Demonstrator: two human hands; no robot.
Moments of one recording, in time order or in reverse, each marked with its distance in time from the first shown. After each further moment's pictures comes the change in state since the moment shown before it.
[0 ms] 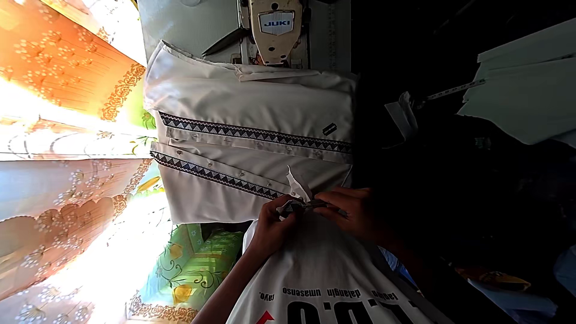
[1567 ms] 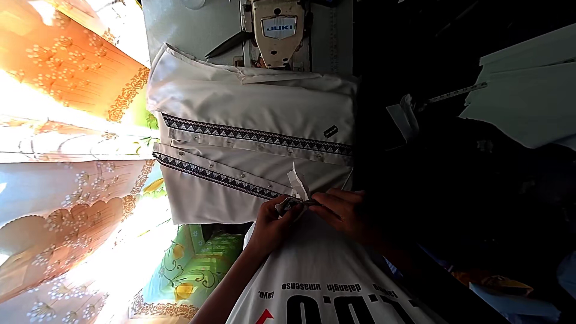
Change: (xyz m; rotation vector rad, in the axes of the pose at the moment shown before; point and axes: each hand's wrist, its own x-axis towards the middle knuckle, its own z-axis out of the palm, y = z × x) left_hand 0.004 0.006 -0.002 -0.040 0.029 -0.070; right_hand 0.005 0.001 0.014 -0.052 0.080 -0.074
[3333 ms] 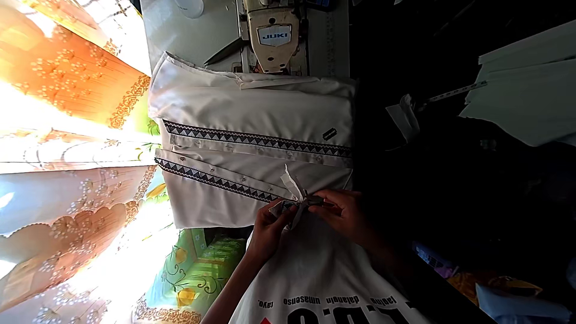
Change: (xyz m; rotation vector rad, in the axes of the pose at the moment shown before) left_hand -0.005 -0.012 -0.002 -0.178 0.057 -0.004; right_hand 0.001 -0.010 -0.004 0.213 -0.094 0.392
